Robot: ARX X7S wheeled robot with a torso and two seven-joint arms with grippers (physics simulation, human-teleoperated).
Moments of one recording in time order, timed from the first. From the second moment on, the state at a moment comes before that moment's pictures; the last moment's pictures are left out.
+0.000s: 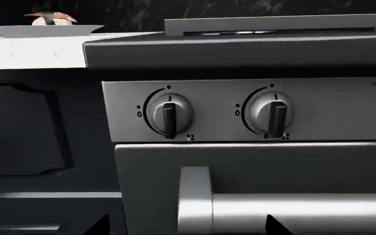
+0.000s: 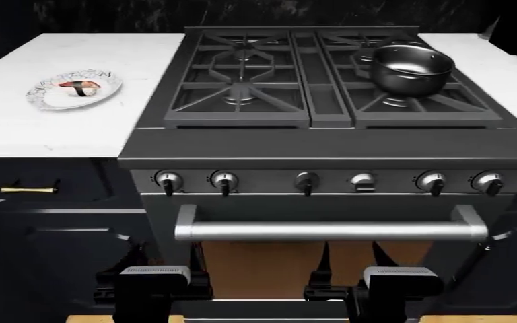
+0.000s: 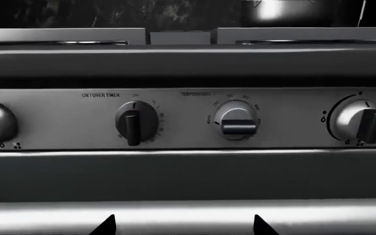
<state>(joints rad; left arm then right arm) -0.01 -0.11 0.13 -0.01 -0.09 -0.02 -0.15 0.01 0.11 -0.12 0.02 0.11 -0.02 0.13</state>
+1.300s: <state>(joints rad) -0.02 -0.16 0.17 0.06 -0.15 -0.08 -0.22 0.01 0.15 -0.17 -0.04 0.18 -0.01 0.19</state>
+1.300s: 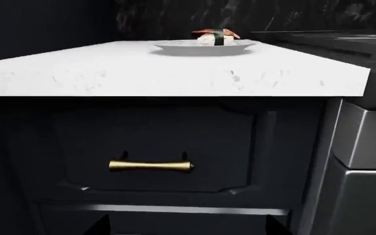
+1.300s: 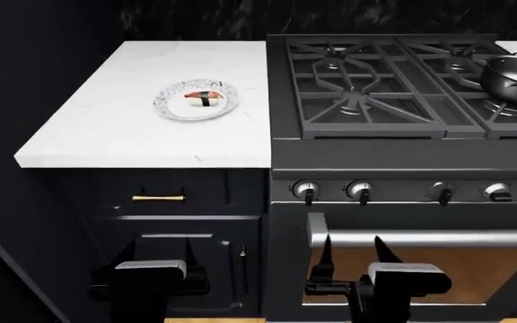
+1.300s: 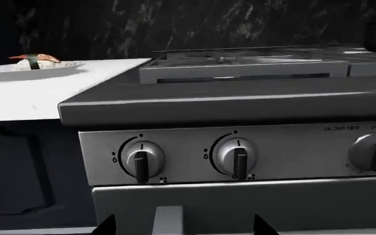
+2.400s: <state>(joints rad) -0.75 -0.40 0.05 0.51 -0.65 -1.22 -0.09 0.91 0.41 0.04 -0.63 1.07 1.50 0.42</state>
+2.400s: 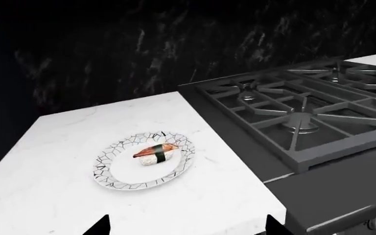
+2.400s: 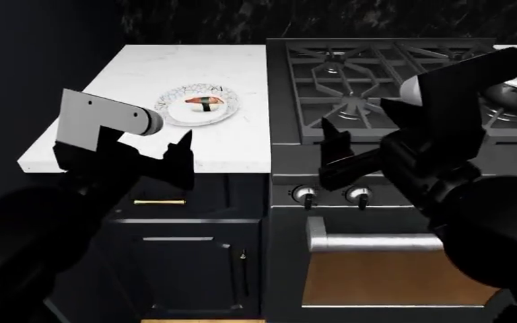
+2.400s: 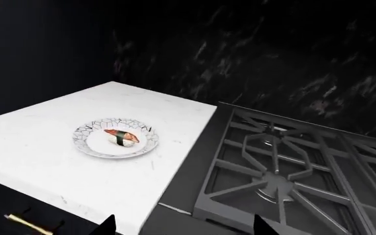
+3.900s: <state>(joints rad) -1.04 -0.56 0.14 0.44 -0.81 -1.38 0.09 1.01 0.53 -0.04 -0.50 1.45 1.42 0.67</state>
